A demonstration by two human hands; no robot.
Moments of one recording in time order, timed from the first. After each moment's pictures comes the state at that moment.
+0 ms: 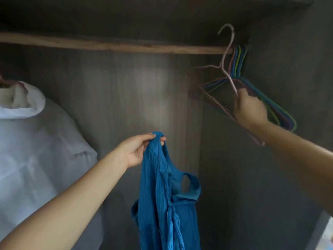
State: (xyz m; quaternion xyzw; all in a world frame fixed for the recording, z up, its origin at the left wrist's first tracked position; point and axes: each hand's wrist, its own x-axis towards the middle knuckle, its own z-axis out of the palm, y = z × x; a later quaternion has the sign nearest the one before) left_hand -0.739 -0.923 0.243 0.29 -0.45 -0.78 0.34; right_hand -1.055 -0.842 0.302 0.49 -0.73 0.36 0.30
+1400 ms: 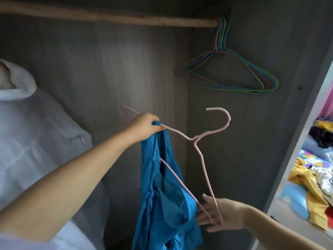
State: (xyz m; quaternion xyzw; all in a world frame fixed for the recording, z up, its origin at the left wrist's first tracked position) left_hand -0.719 -0.919 0.228 0.31 -0.91 -0.13 0.23; right_hand -0.905 -0.698 0.029 0.24 -0.61 0.32 -0.68
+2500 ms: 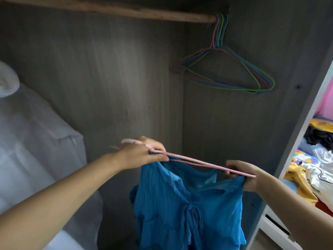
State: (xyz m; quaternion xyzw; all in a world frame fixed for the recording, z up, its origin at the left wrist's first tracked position) left_hand -0.692 -0.910 0.176 0.07 -0.96 -0.21 0.15; right_hand -0.967 -0.714 0.106 0.08 -0.57 0.56 -0.60
